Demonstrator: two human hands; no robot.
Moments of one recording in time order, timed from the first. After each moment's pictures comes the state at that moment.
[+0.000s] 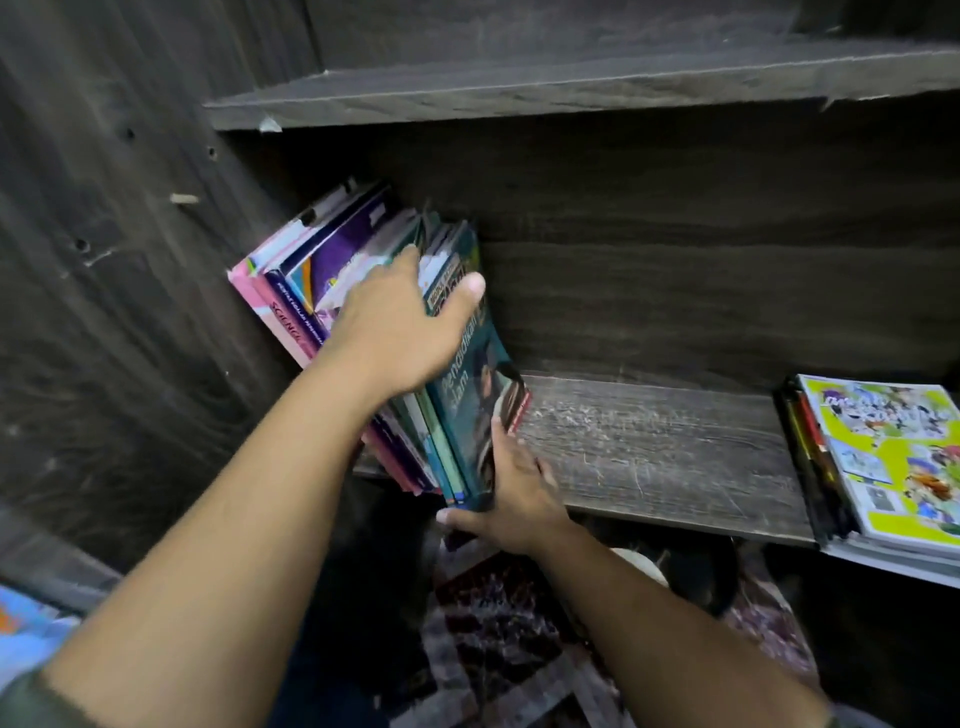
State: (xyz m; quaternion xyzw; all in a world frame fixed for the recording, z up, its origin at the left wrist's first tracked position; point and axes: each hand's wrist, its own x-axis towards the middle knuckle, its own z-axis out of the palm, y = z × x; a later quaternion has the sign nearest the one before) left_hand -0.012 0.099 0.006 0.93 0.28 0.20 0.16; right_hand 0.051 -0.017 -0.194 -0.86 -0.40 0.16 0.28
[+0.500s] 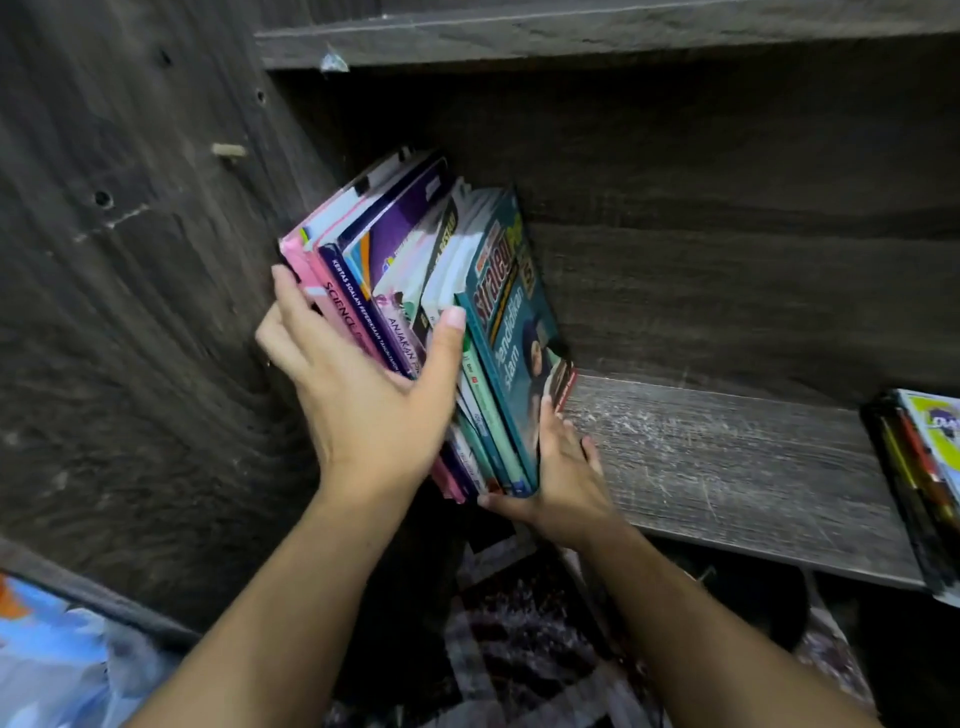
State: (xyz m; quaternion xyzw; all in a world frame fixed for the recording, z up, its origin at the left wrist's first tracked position) left_hand -0.057 0.121 -0.061 0.73 0.31 0.53 0.28; right_hand 0.072 0.015 -0.207 -0.86 -0.39 0.14 0.29
